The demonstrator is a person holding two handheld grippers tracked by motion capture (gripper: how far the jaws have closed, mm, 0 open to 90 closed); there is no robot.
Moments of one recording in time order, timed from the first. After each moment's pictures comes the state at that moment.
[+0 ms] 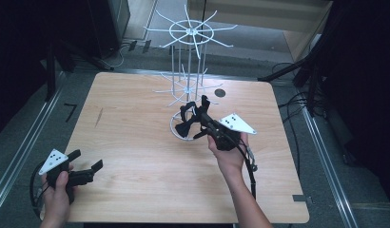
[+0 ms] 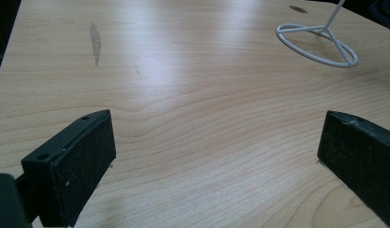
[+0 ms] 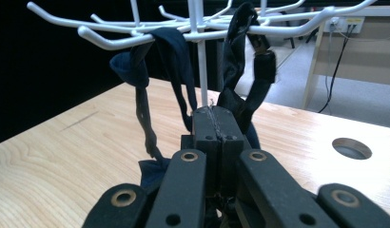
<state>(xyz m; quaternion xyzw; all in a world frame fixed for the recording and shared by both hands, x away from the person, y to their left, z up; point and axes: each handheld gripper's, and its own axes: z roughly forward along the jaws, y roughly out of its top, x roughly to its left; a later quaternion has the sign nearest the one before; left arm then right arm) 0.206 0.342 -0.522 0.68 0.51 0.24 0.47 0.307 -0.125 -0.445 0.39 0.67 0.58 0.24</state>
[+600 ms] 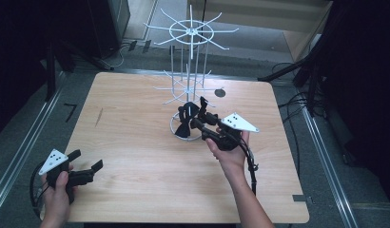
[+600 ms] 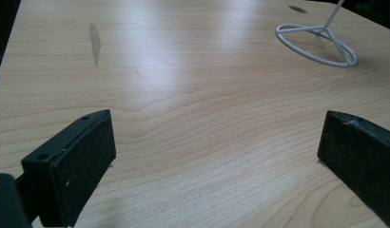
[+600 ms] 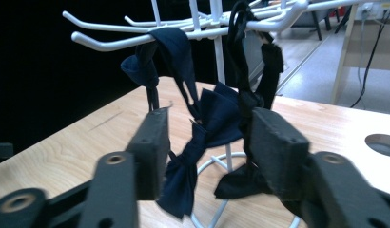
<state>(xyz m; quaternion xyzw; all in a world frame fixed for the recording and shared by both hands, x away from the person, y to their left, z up) 0.205 0.342 -0.522 0.68 0.51 0.24 0.47 0.309 -0.131 -0.446 0.39 0.67 0.60 0.19</state>
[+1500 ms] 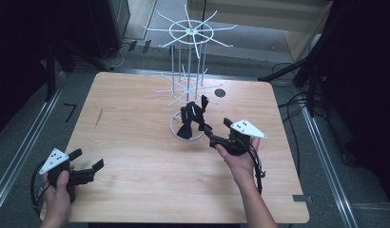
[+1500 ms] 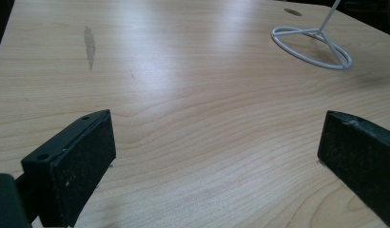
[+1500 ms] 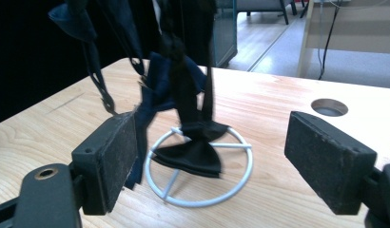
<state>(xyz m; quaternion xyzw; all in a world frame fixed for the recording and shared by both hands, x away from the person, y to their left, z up) 0.208 0.340 -0.523 0.68 0.51 0.24 0.48 0.304 -0.160 -0.467 0.43 0.67 0.56 0.22</state>
